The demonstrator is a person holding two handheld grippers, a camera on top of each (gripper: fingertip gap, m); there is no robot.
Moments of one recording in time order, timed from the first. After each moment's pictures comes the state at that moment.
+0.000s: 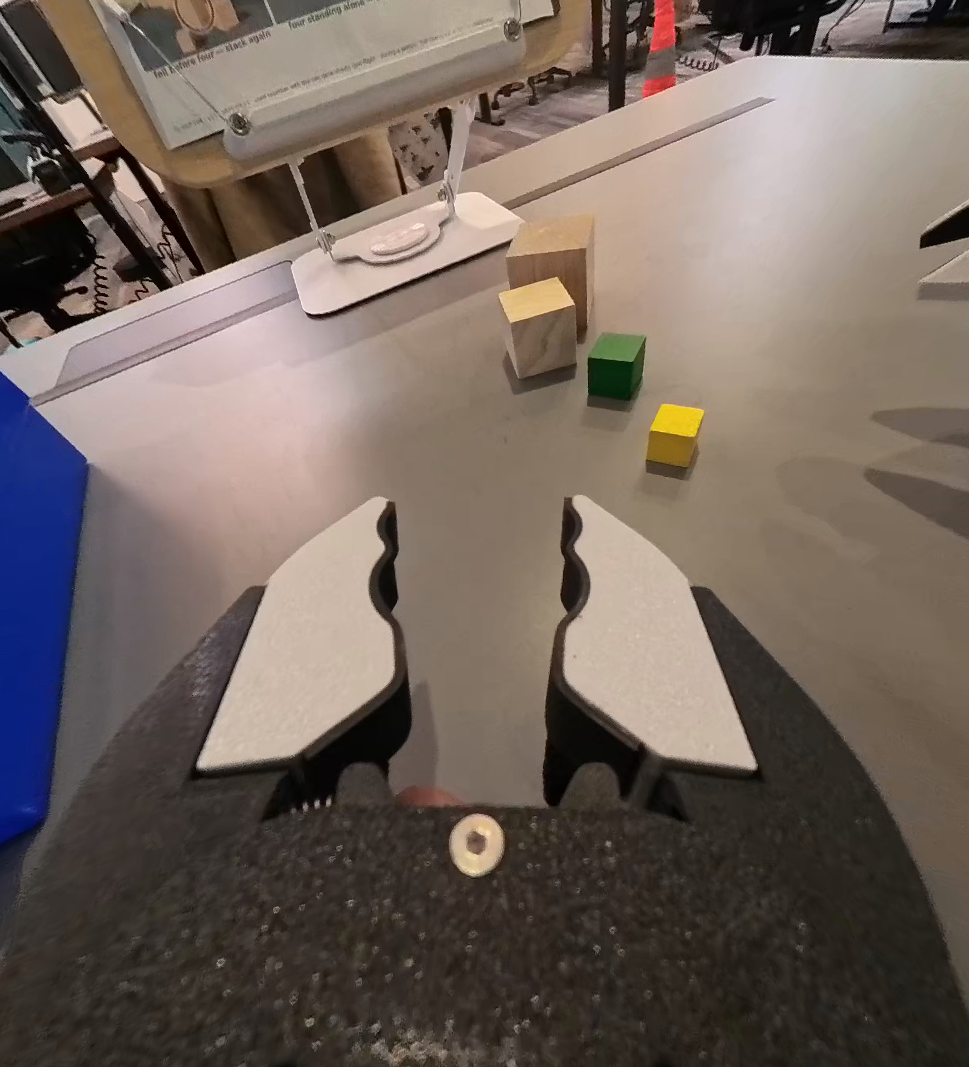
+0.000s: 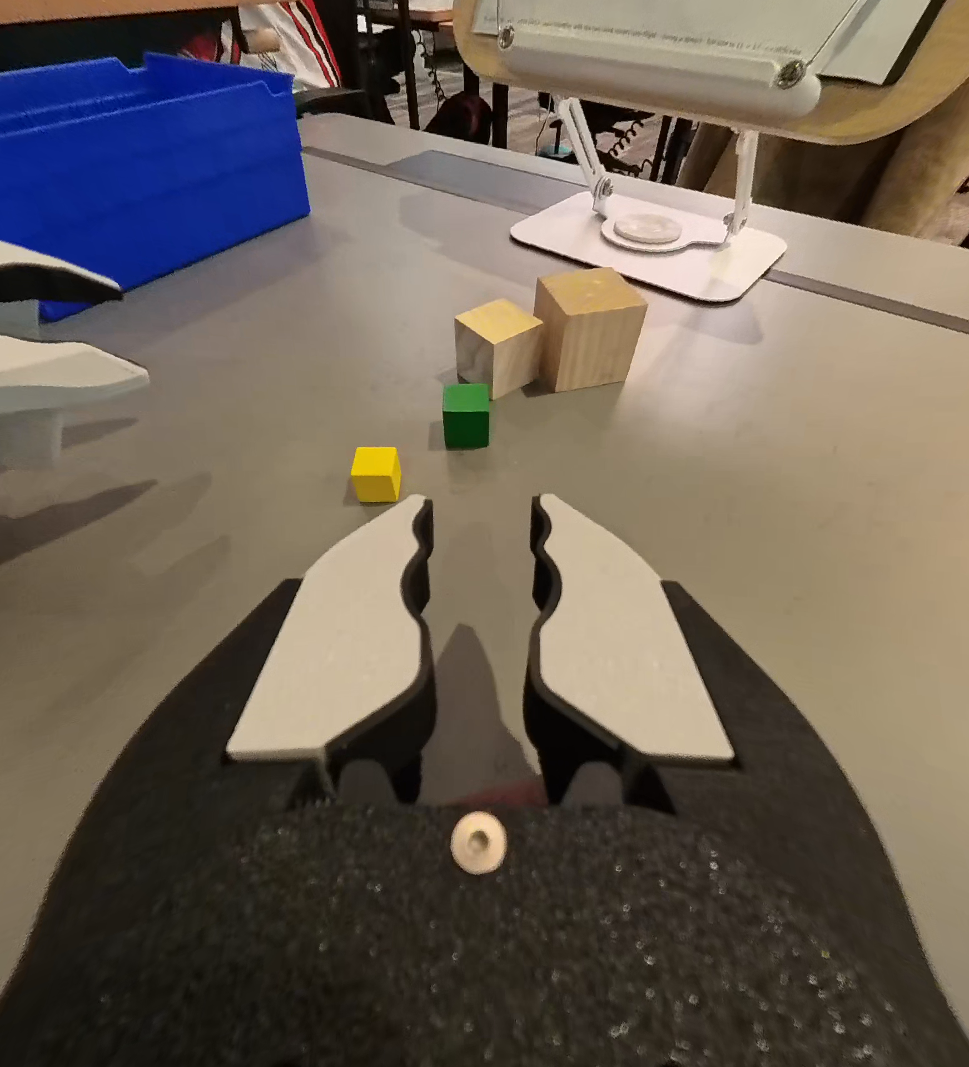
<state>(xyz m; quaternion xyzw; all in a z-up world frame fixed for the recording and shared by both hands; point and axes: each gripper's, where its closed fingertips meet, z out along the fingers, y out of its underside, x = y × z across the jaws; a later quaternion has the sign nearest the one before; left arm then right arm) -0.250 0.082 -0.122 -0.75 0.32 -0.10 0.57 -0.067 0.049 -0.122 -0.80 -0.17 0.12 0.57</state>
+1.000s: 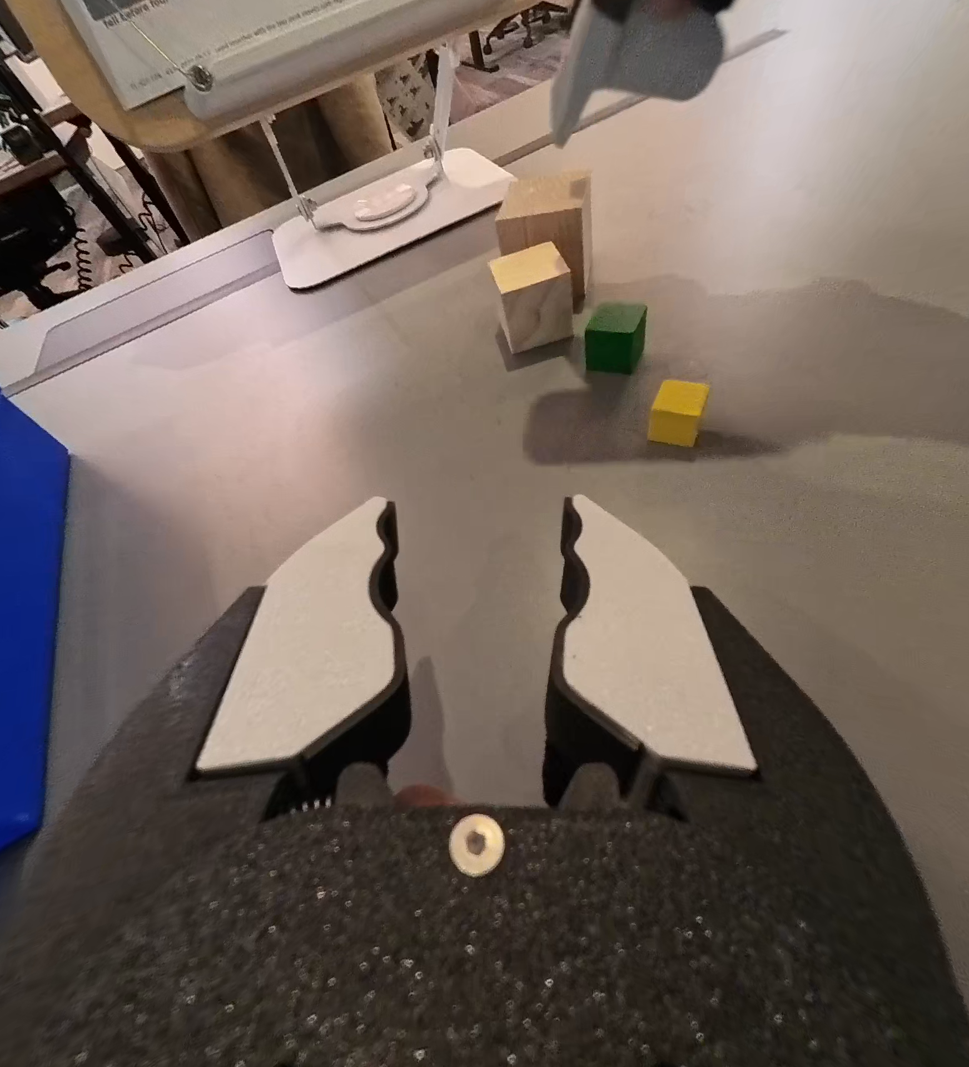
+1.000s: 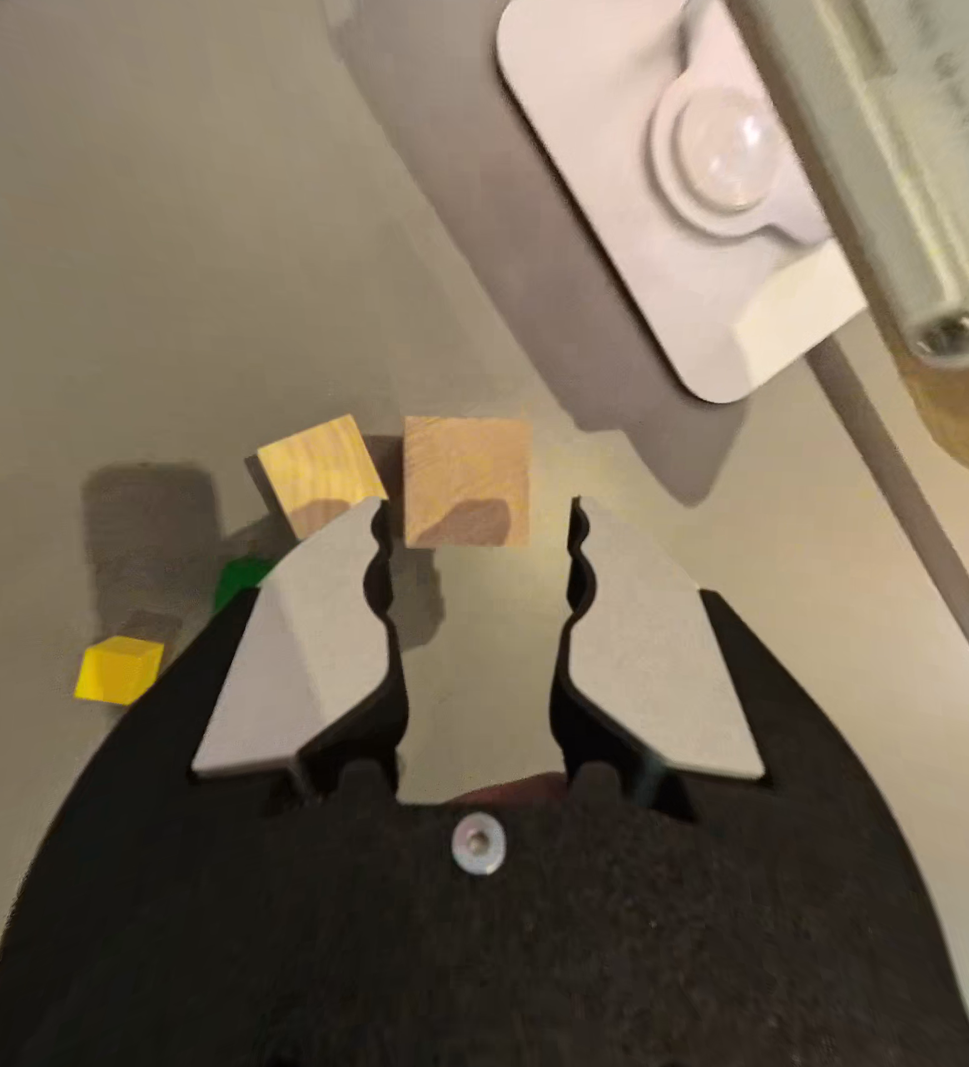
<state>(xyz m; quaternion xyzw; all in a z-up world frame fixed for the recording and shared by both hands) -0.246 0.085 -0.133 -0.76 0.34 -0.09 0.55 -0.075 0.233 -0.108 -0.90 -0.34 0.00 0.27</state>
